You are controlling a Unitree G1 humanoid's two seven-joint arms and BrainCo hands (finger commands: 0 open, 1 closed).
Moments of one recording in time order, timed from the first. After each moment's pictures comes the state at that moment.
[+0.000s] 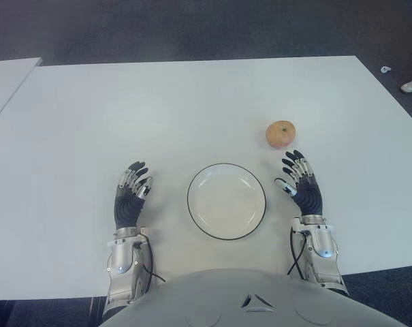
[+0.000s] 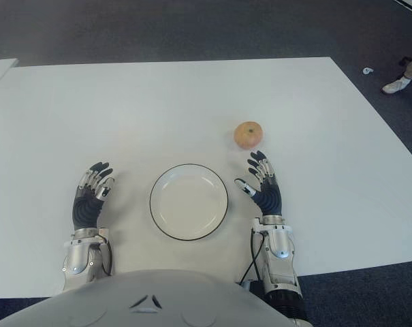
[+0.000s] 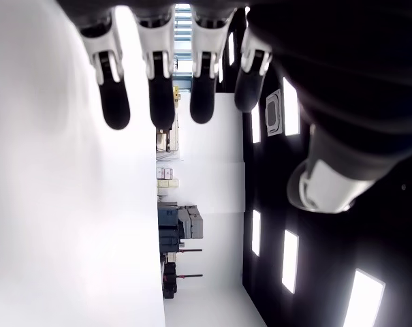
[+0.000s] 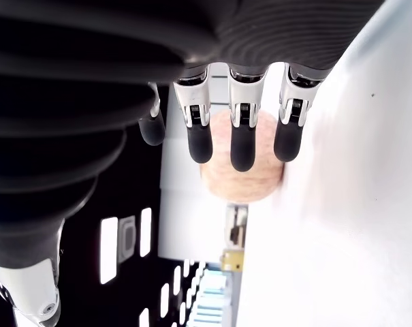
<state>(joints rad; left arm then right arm) 0.45 -0.01 0.10 0.17 -0.06 -0.55 0.00 0.30 -0.10 -0.05 0.22 0.04 -0.52 0.07</state>
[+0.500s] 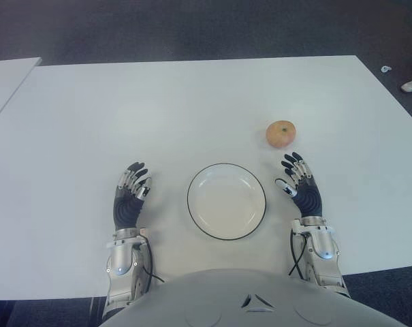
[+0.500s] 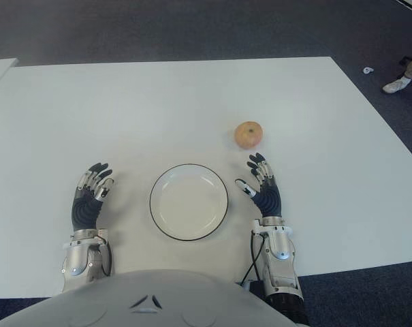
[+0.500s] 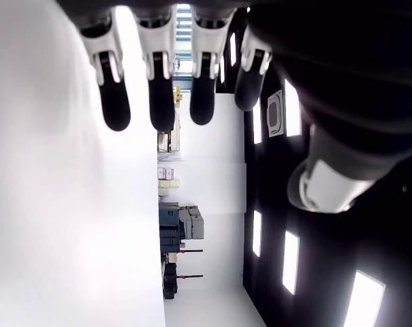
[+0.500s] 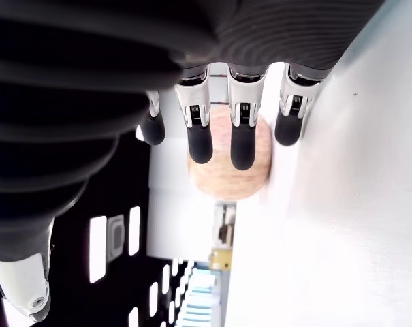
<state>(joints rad) 0.45 -0.01 0.10 0.16 -0.06 -0.55 0.00 0.33 -0.10 -0.04 0.16 0.04 -0.44 0.07</state>
